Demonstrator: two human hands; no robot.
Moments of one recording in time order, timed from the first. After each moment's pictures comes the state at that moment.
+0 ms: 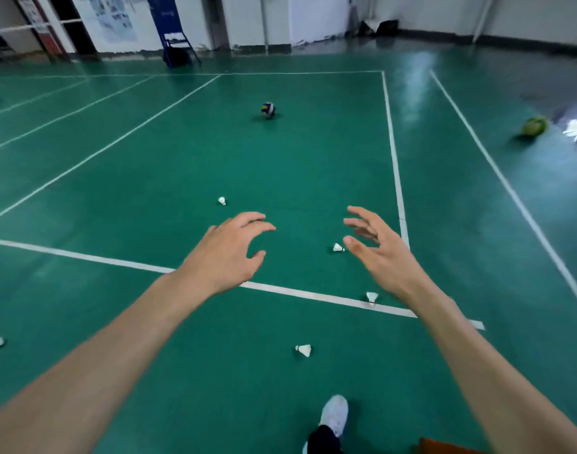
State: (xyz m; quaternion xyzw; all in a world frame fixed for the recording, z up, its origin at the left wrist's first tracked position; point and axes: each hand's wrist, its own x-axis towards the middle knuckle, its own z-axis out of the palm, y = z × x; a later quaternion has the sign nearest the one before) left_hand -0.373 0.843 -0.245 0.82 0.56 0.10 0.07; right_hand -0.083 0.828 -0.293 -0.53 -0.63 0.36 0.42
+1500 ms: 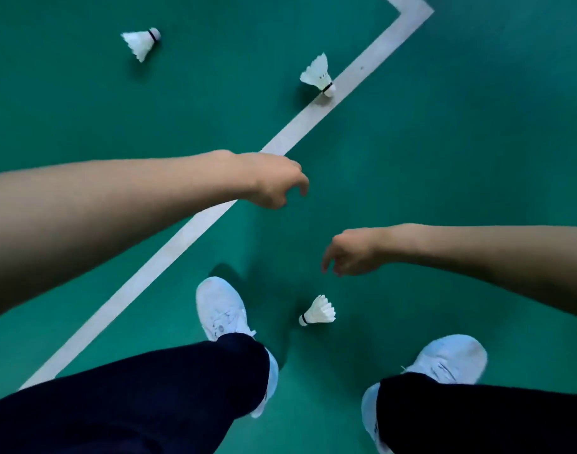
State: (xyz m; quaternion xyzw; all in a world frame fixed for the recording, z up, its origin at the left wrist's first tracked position) left_hand -0.056 1.408 -1.212 0.88 -0.10 -0.46 0.07; right_hand -0.033 1.193 -1.263 -0.62 -0.48 0.62 -0.06
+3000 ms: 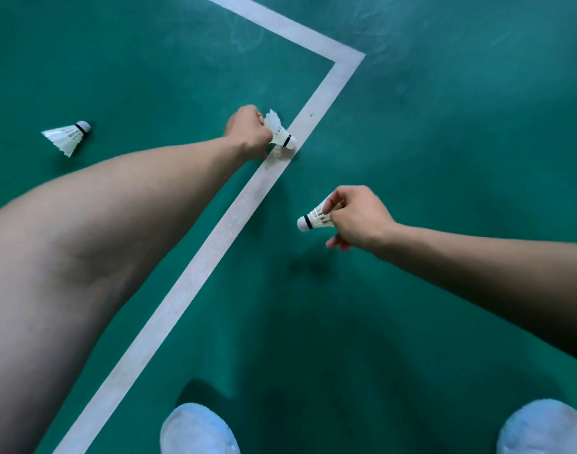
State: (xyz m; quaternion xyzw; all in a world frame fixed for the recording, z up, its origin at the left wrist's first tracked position) left_hand 0.109 1.457 -1.342 0.90 0.29 -0.09 0.31; right_hand 0.033 1.219 -1.314 -0.84 0.02 0.37 0.40
